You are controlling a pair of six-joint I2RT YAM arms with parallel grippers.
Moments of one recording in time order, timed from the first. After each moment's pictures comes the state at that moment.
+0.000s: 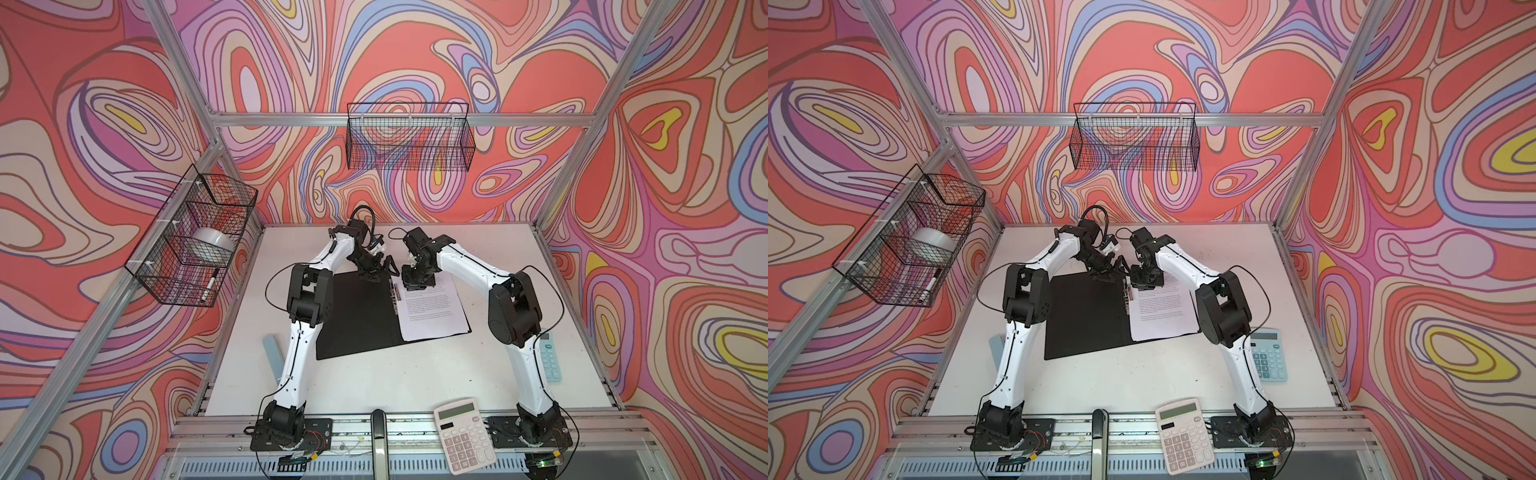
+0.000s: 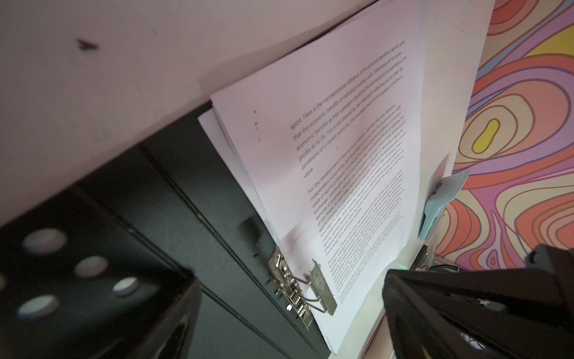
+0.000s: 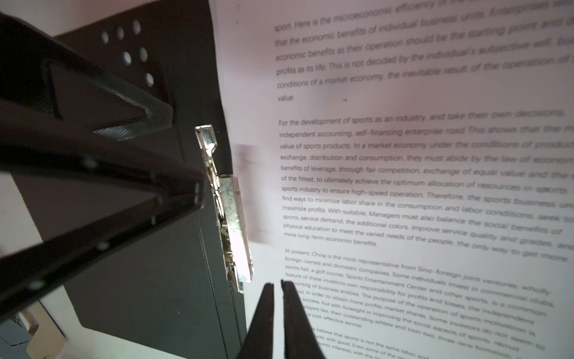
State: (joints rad) left arm -0.27 2.51 2.21 -1.11 0.74 -0.12; right arm 0.54 2.22 1.92 -0.99 -0.17 0.53
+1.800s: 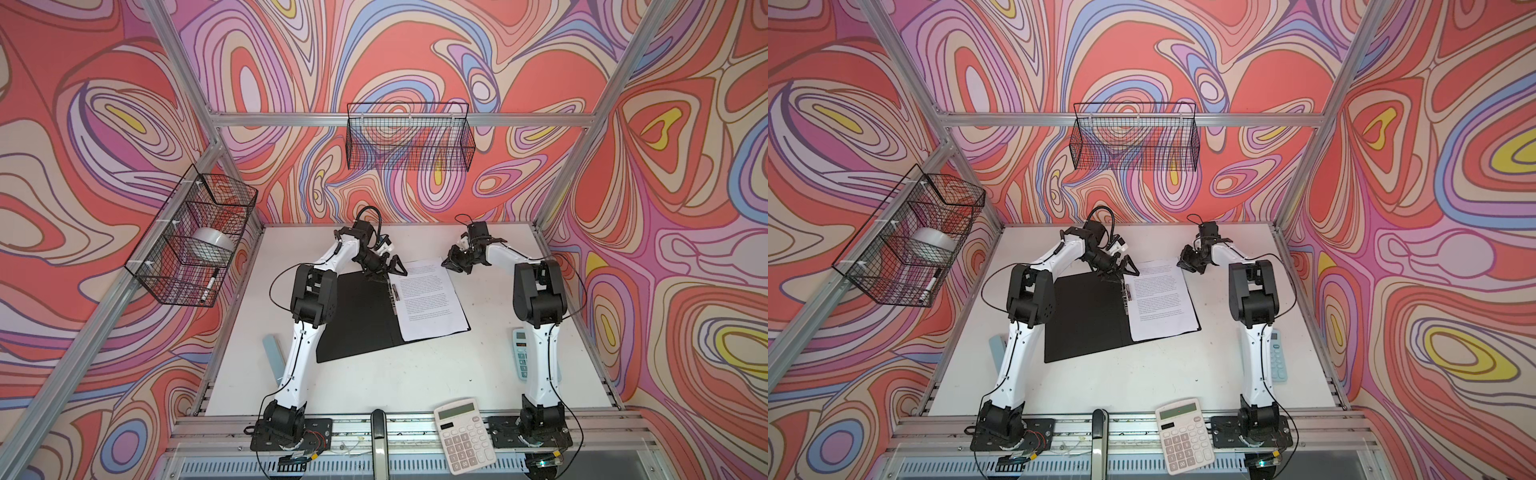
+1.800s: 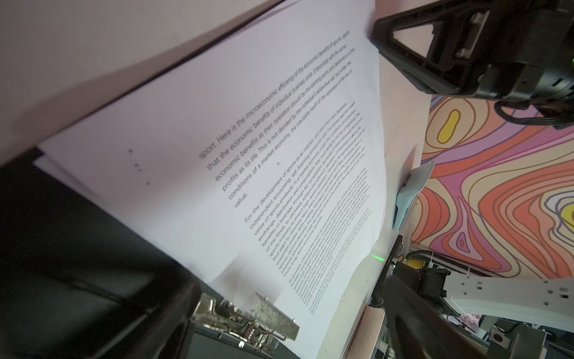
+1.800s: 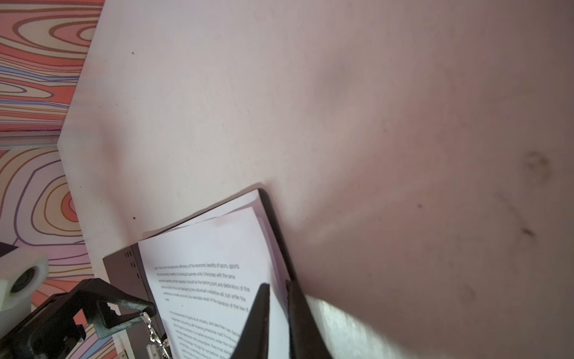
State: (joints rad) left arm -0.30 2.52 2.21 -1.07 0.84 -0.13; right arm 0.11 2.32 1.76 -0.49 -0.51 0.57
